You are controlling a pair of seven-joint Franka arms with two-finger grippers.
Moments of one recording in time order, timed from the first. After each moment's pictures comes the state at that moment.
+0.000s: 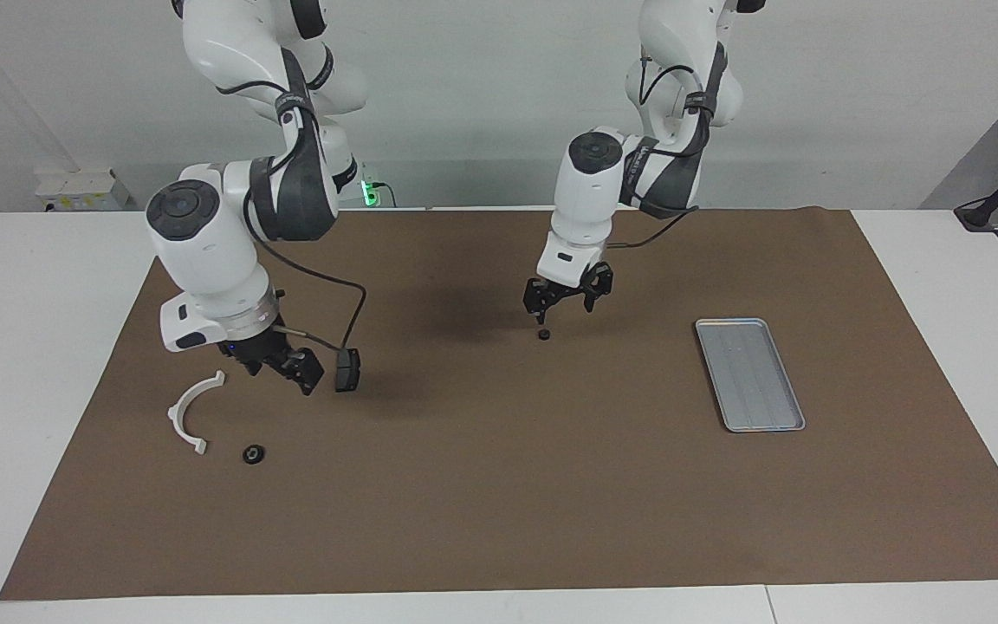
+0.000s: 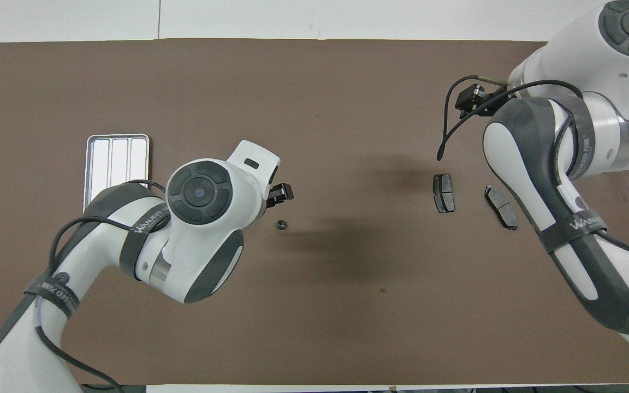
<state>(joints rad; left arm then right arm) -0.63 0.20 -0.03 -1.98 0.03 2.23 -0.87 0.09 0.37 -0.04 -1.58 -0.04 2.00 0.48</state>
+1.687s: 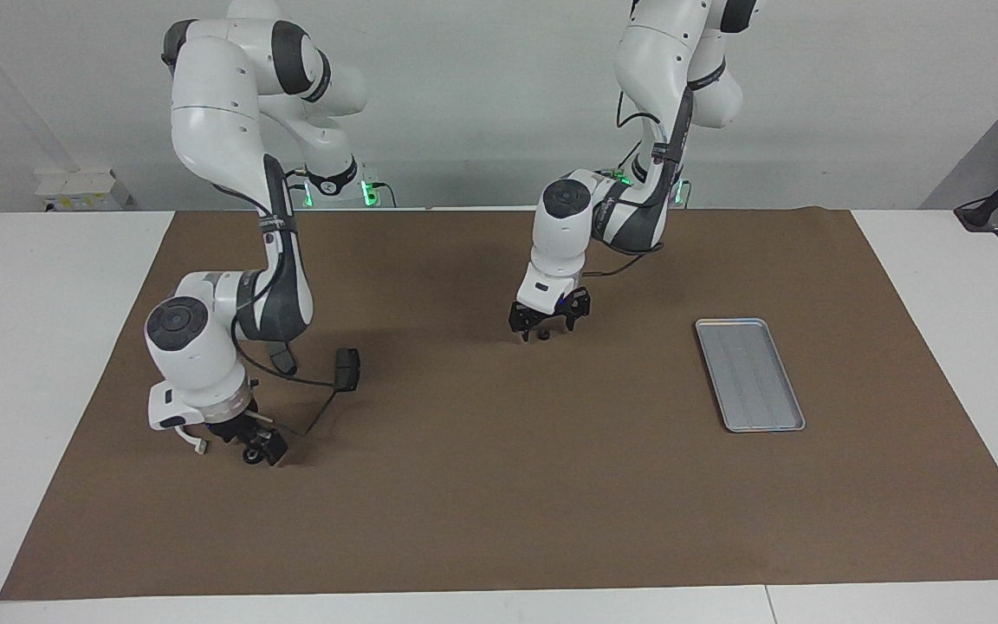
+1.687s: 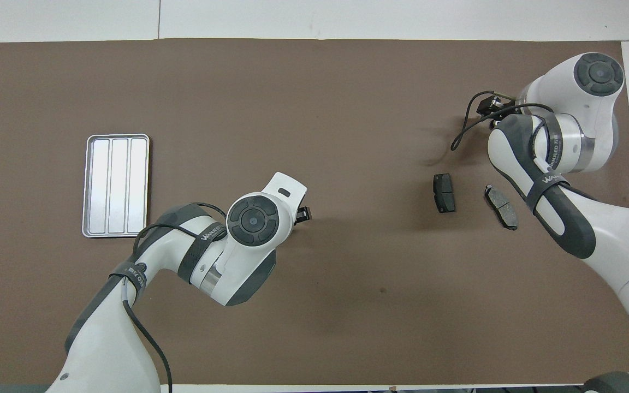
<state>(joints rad) -0.65 0.27 -0.02 -2.09 0.04 2.42 -0.87 -0.01 0.60 -0.04 -1.61 -0.07 2.30 0.48</state>
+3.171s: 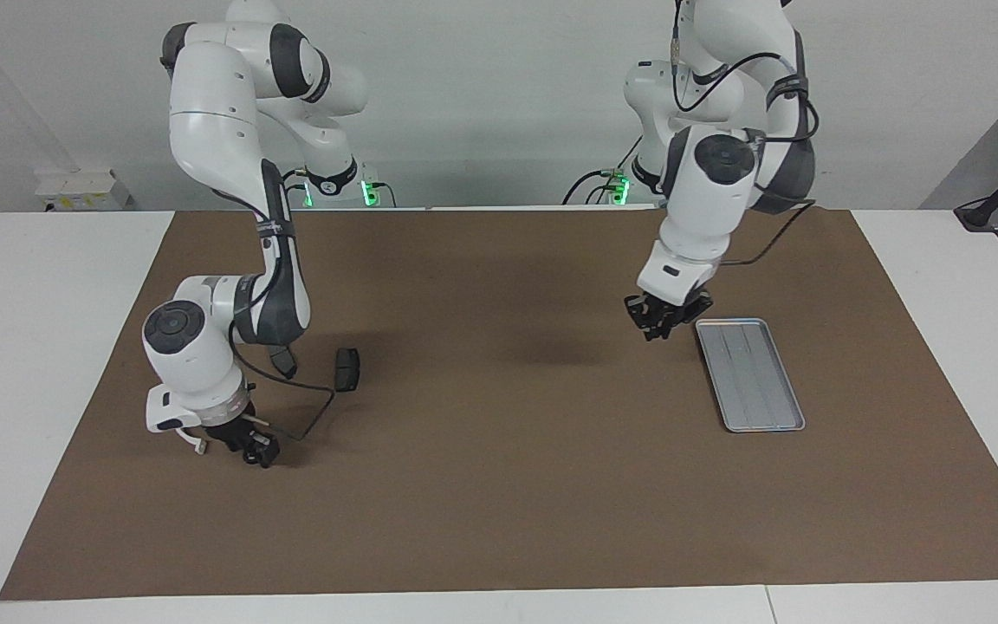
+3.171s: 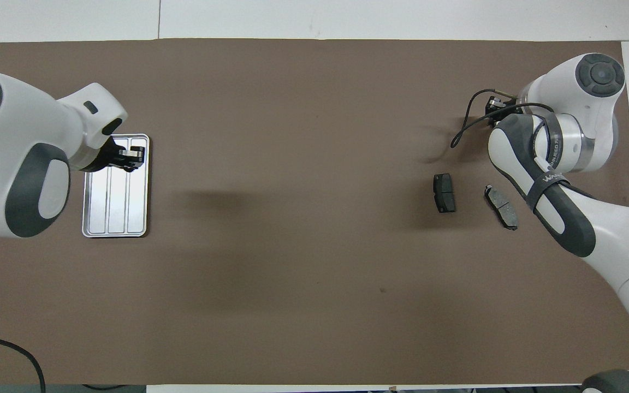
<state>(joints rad) -0.14 0.13 0.00 -1.88 0.02 2.04 -0.02 -0.01 0.61 -0.03 -1.60 -0.07 2.32 0.48</state>
